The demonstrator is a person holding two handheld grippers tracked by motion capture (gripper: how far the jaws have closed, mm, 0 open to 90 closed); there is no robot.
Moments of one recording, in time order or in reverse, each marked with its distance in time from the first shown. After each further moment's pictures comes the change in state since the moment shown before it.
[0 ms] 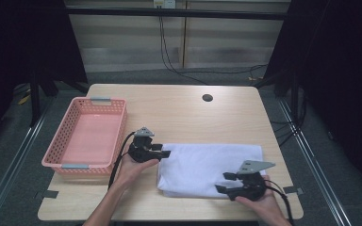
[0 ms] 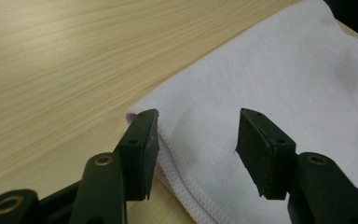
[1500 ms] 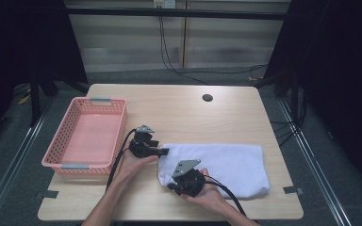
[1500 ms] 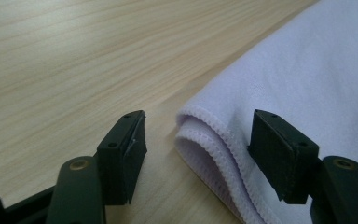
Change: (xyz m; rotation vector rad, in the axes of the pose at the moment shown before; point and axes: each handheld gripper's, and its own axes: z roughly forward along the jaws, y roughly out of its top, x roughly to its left) left arm 0.024 0.000 0.021 0.047 0.043 -0.006; right arm 0.063 0.055 0.126 0.127 0.052 -0.258
